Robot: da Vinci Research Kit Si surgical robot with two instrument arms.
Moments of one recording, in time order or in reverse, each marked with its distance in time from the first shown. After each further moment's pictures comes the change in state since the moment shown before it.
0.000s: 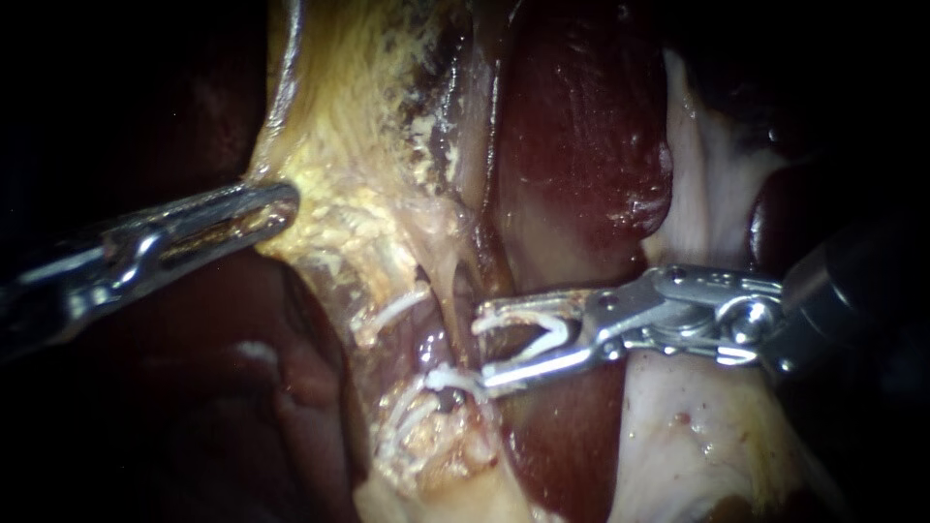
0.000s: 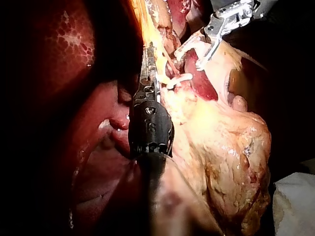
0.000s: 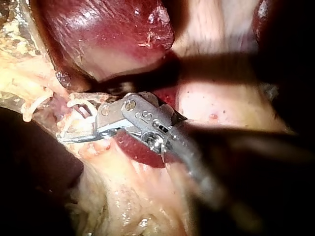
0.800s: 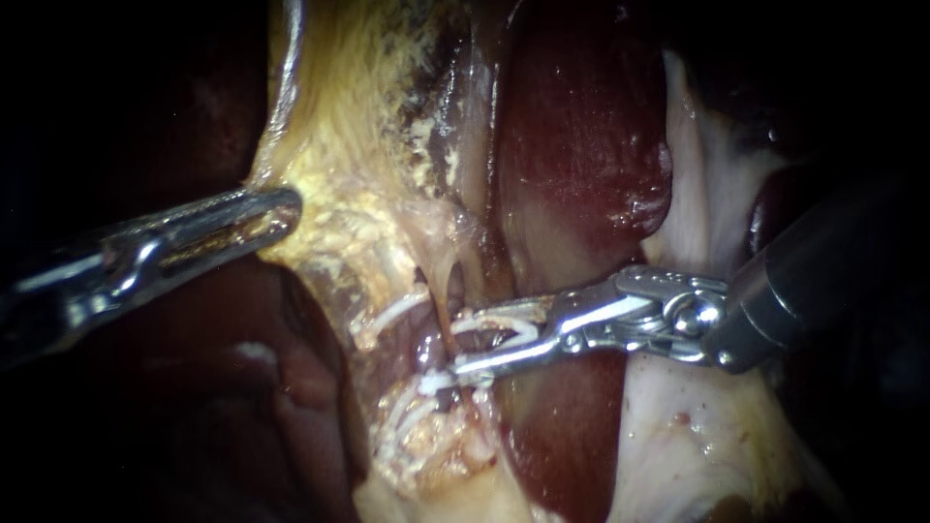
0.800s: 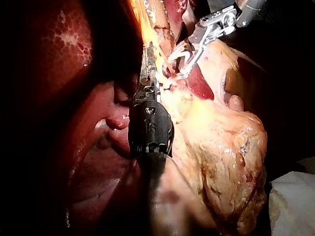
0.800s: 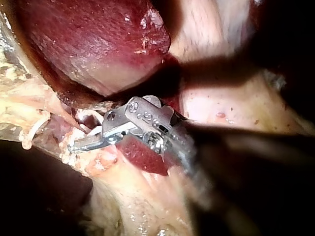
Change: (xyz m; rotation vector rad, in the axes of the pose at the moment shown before) right arm -0.003 0.003 0.003 -0.084 -0.035 0.107; left arm 0.000 -0.001 0.000 -0.003 -0.001 -0.002
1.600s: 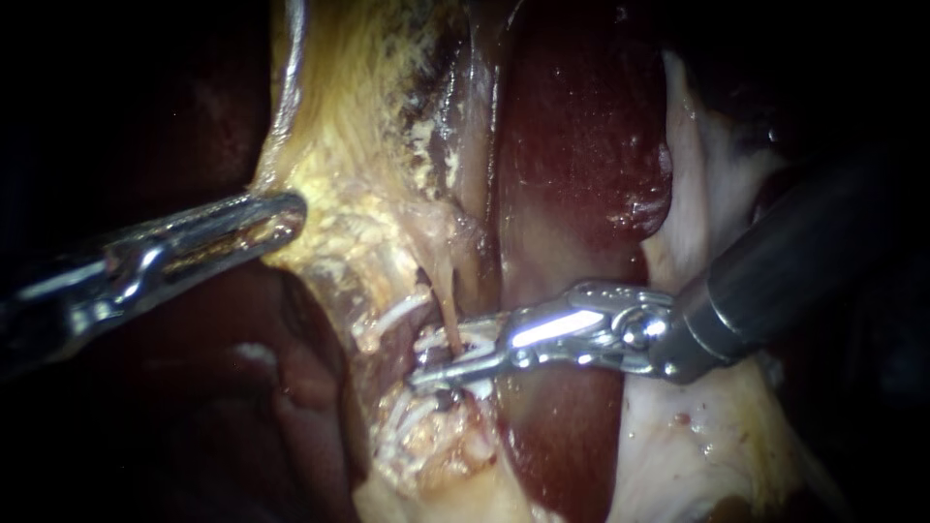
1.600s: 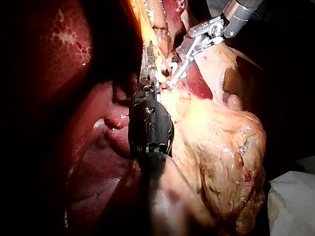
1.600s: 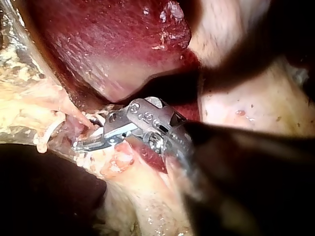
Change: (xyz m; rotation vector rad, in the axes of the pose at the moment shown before) right arm -0.001 0.000 0.004 0.009 -0.021 0.060; left arm 0.000 0.000 0.000 -0.006 -0.003 0.001
